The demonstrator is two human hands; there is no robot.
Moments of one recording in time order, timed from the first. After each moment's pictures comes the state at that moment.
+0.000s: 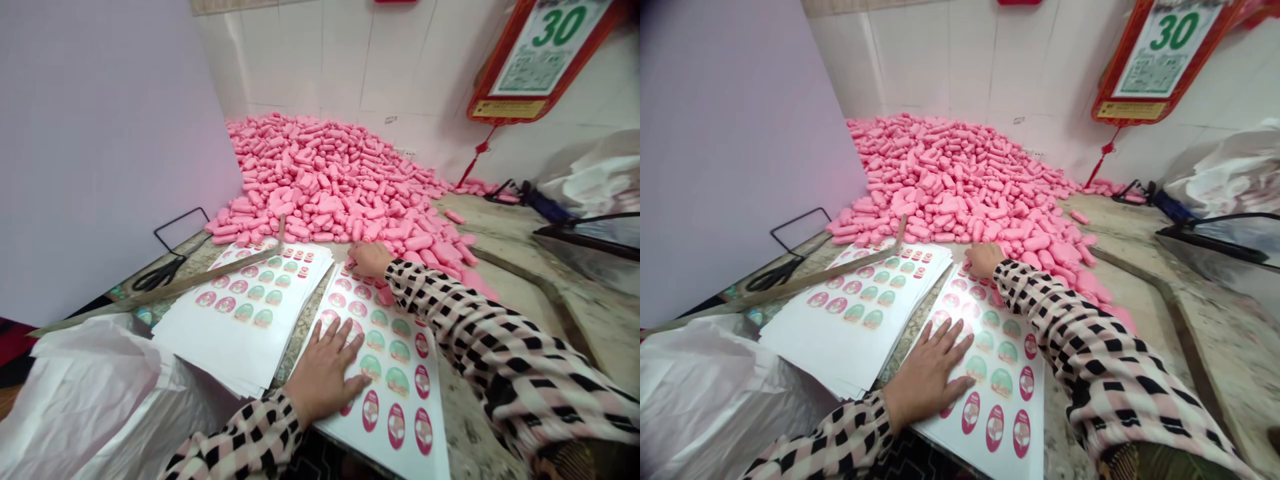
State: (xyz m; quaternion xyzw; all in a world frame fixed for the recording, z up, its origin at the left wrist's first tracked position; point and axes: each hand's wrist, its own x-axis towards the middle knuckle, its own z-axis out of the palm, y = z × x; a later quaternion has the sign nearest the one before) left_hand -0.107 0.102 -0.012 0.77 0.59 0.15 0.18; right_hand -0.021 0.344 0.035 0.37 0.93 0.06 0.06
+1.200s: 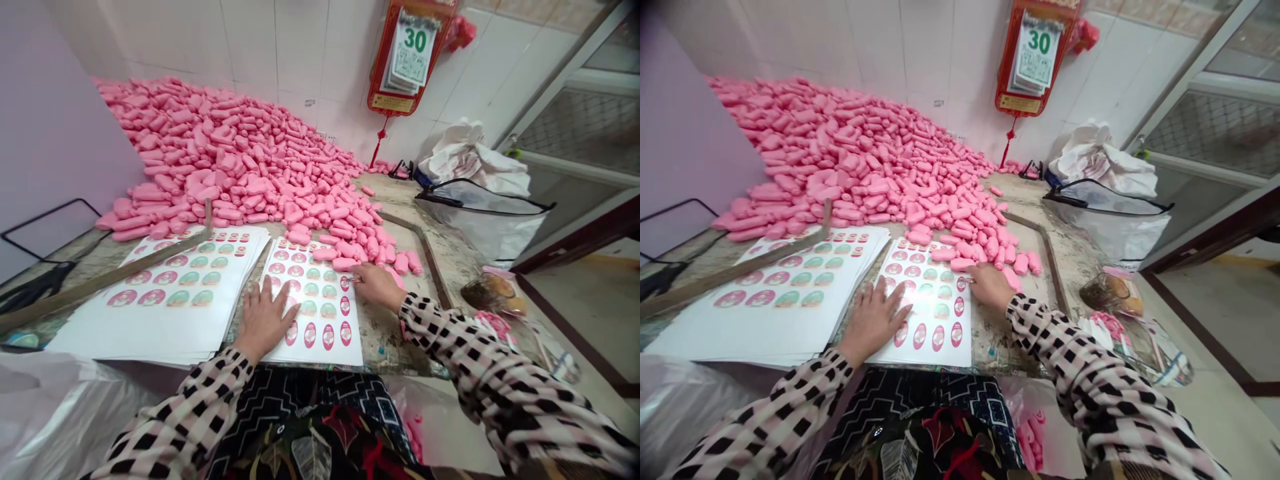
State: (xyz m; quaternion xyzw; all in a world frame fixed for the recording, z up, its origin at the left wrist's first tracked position) left_hand -0.106 0.103 -0.026 0.72 0.69 0.11 0.02; right_hand 0.157 0.189 0.027 0.57 0.82 -0.10 -0.04
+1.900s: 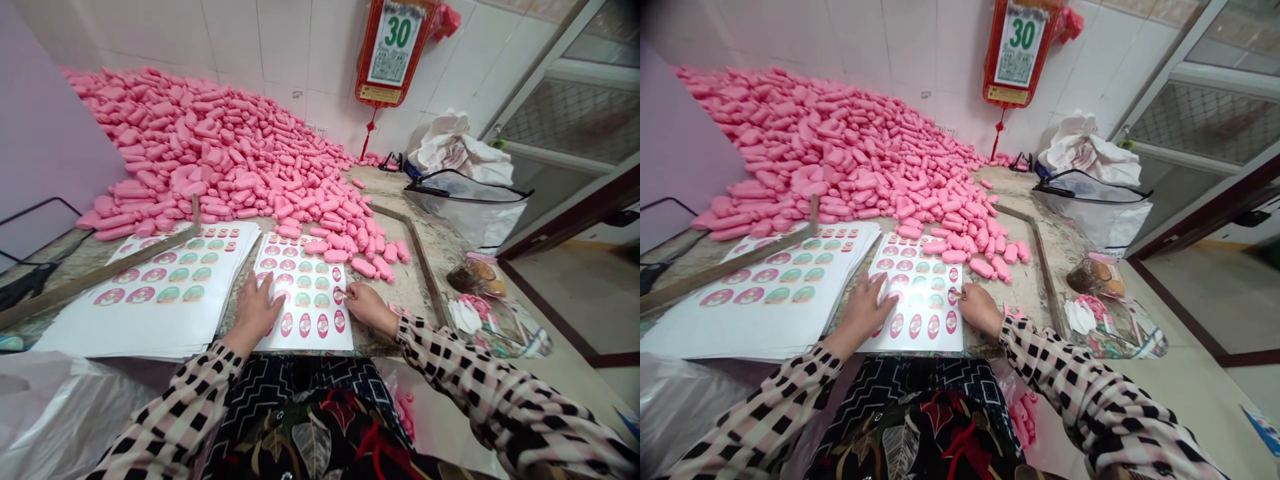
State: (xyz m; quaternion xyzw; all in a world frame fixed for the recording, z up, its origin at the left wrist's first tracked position) left_hand -0.107 0.110 -0.027 0.67 0.73 0.13 0.04; right_hand 0.155 0.136 -0.005 0.63 0.75 -0.19 -0.05
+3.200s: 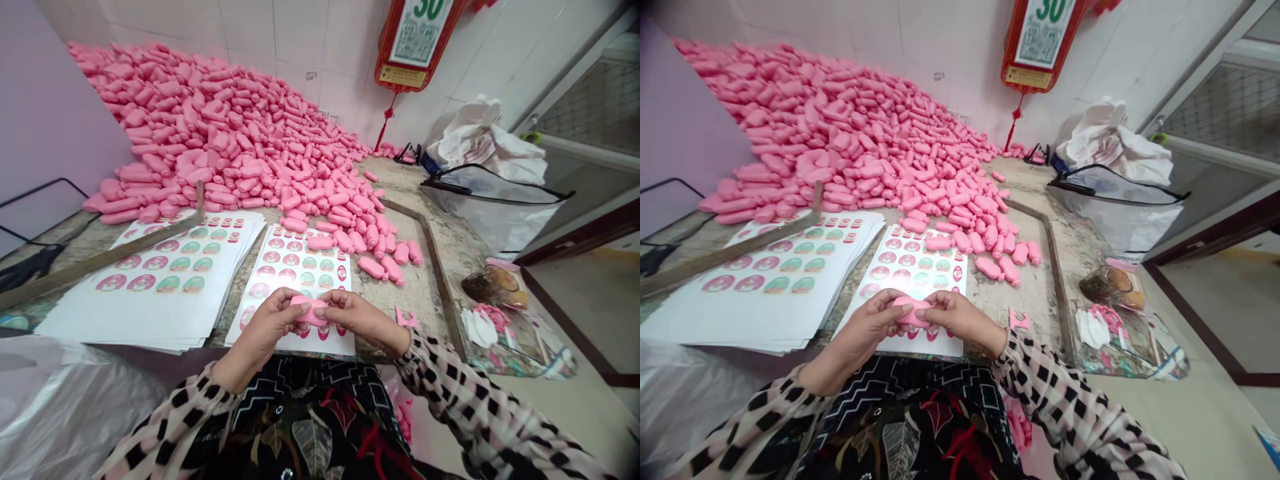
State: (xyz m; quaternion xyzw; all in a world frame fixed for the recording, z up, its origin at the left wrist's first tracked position) left_hand -0.063 0.071 0.029 0.35 0.48 0.45 0.67; right_hand 0.109 0.109 0.041 0.43 0.55 -0.69 -0.20
